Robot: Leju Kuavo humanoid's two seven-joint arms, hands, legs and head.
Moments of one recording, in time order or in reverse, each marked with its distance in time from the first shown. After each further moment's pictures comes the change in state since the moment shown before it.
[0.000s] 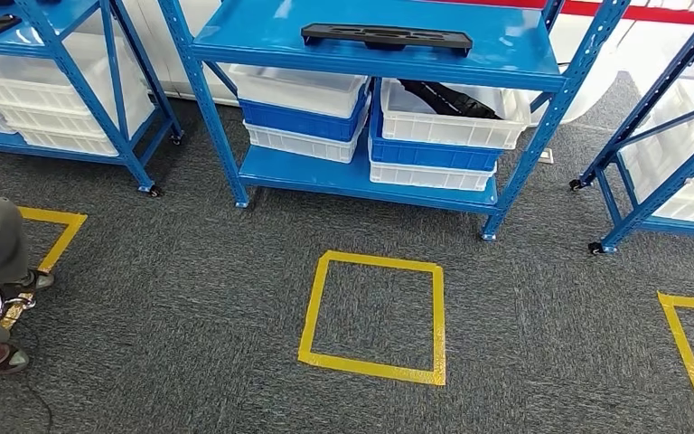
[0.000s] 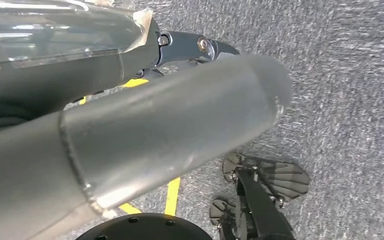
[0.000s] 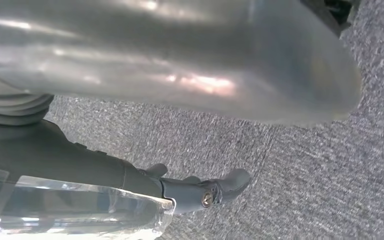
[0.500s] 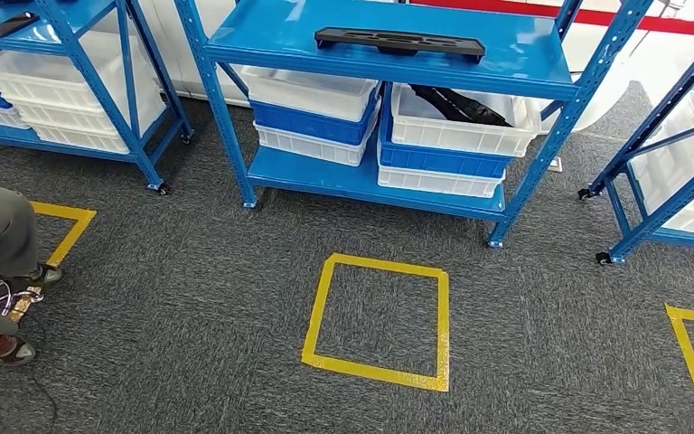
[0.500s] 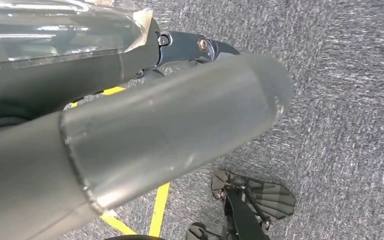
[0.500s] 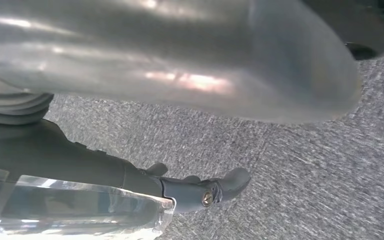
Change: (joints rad) left arm -0.001 0.001 0.002 0.000 0.000 0.076 -0.041; right arm 0.005 -0.001 0.016 0.000 0.007 0.000 0.002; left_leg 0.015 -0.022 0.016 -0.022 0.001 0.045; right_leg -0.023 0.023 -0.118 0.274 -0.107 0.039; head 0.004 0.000
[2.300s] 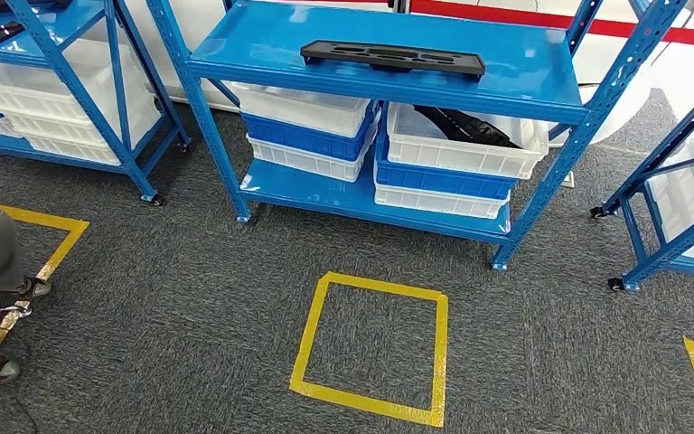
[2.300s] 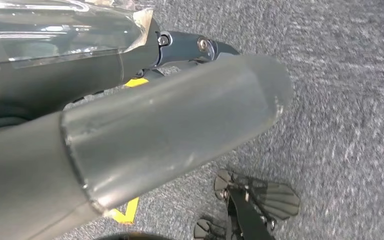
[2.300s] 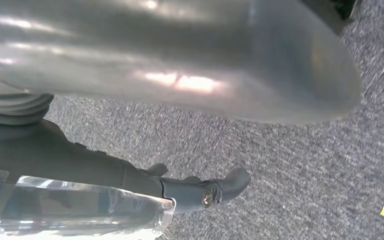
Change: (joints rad) left arm 0.000 0.001 0.015 -0.001 -0.013 0.017 -0.011; right arm -0.005 0.002 0.008 0.002 -0.002 -0.004 -0.002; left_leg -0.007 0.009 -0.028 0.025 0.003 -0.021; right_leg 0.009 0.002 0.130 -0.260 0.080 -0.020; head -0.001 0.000
